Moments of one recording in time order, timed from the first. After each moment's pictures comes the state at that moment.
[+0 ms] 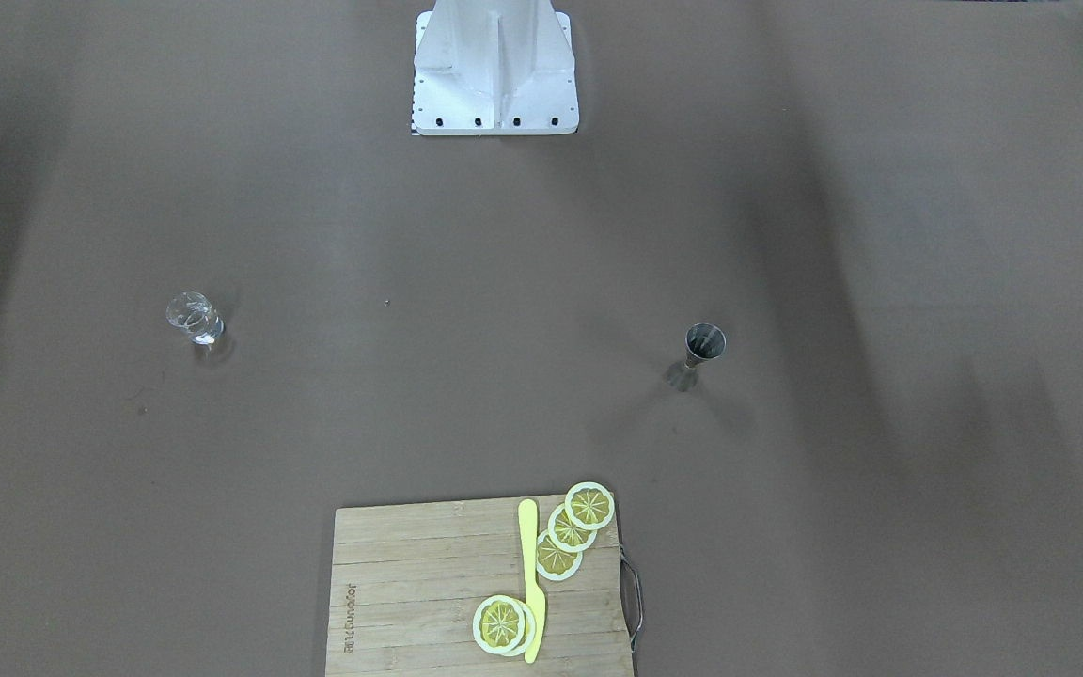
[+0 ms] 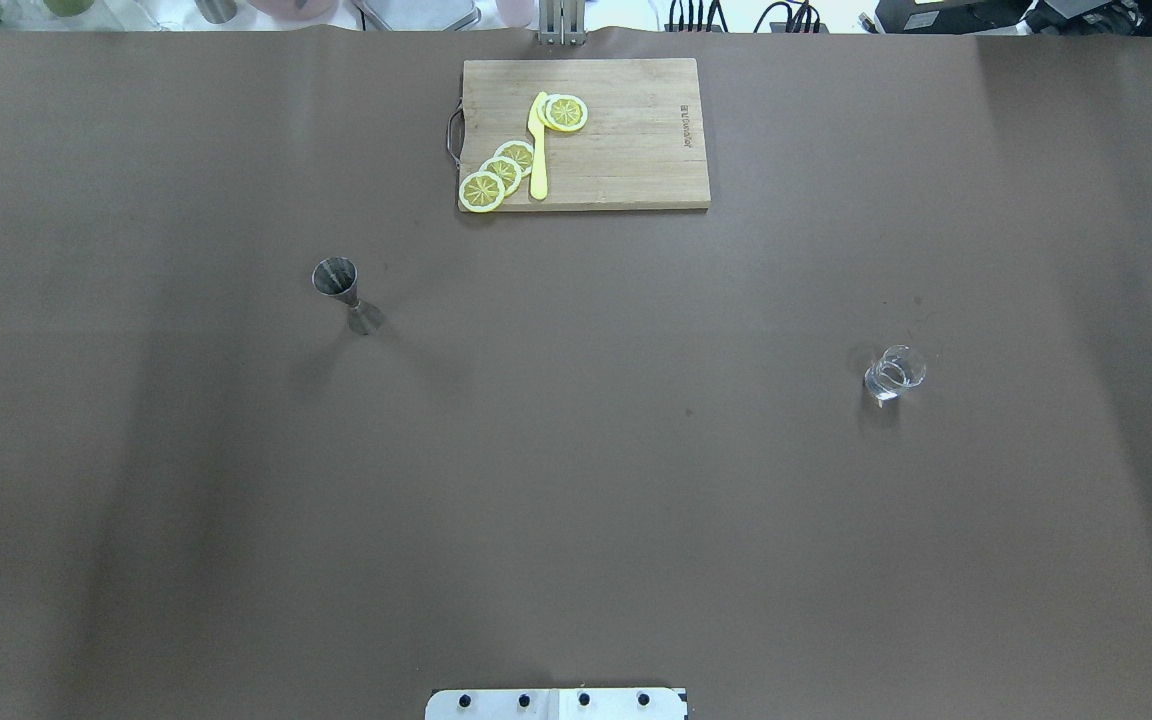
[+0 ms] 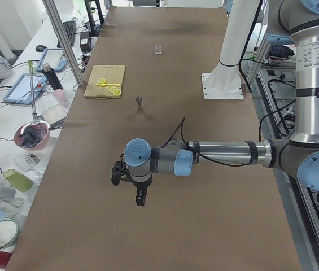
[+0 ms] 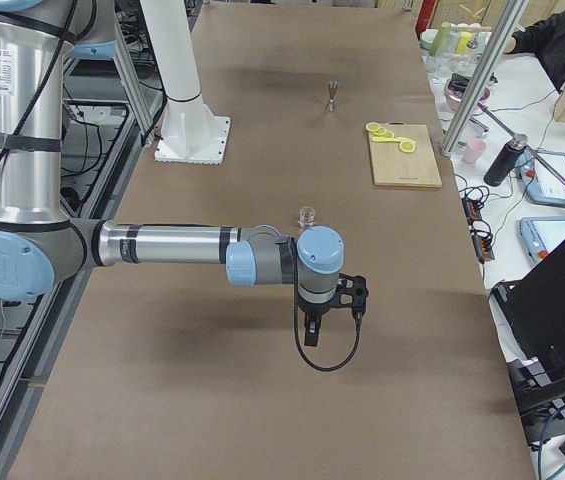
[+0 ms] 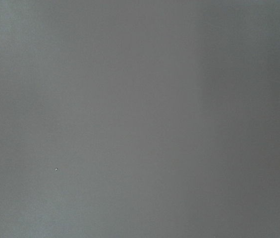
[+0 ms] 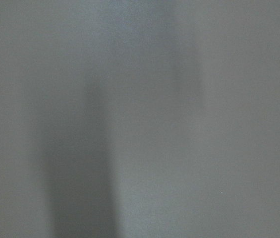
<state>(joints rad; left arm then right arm) -1.53 -1.46 -1.66 -1.65 -2.36 0.00 1.53 -1.66 1.68 -1.51 2.33 0.16</state>
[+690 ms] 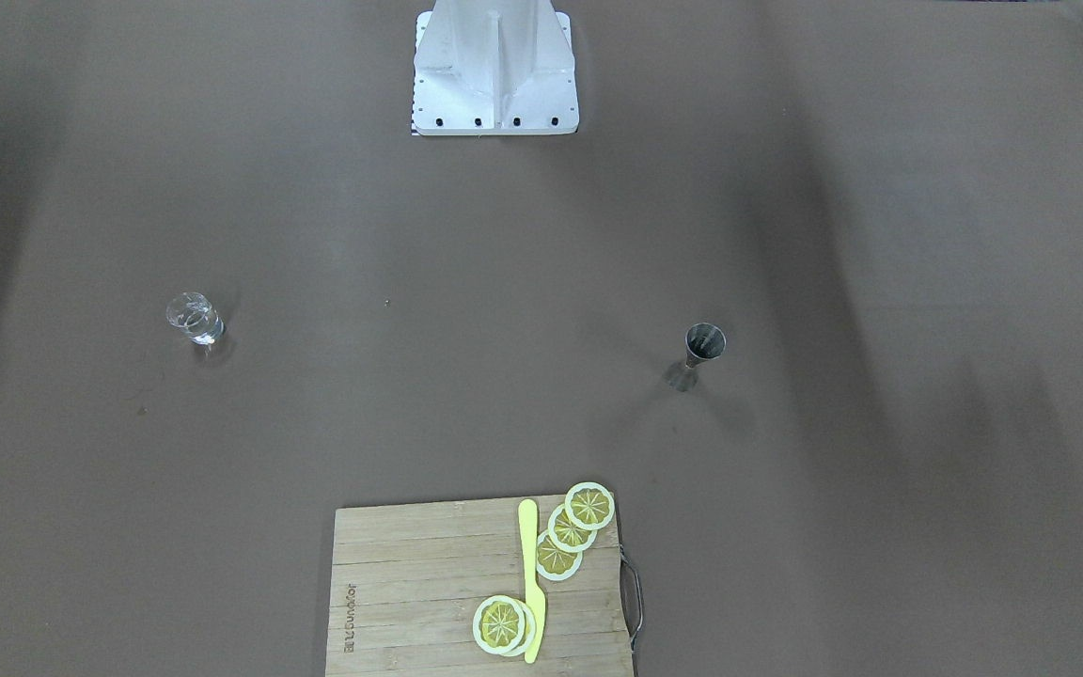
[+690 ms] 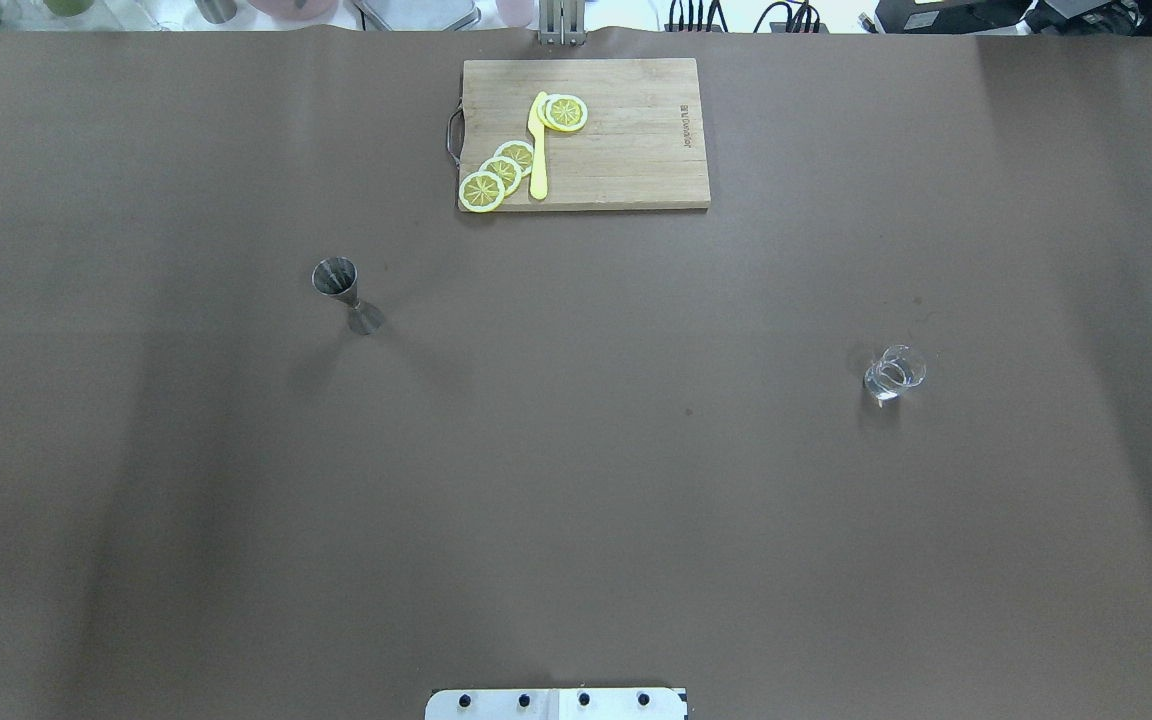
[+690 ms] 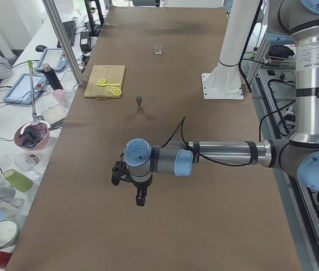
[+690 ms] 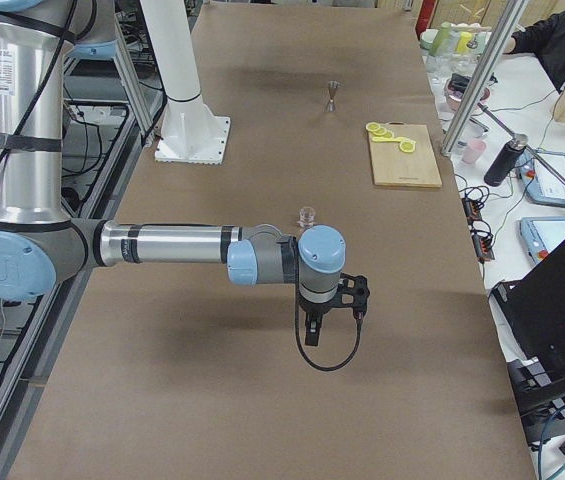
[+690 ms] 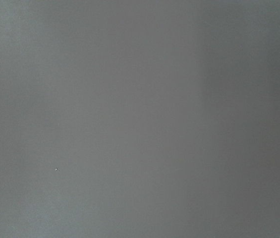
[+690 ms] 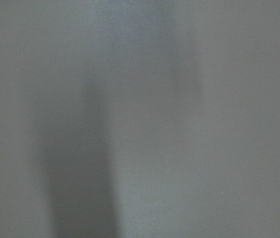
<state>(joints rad) -1.53 -1.46 -1.66 -1.65 -2.36 0.00 1.53 -1.66 1.68 -1.52 2.33 0.16</state>
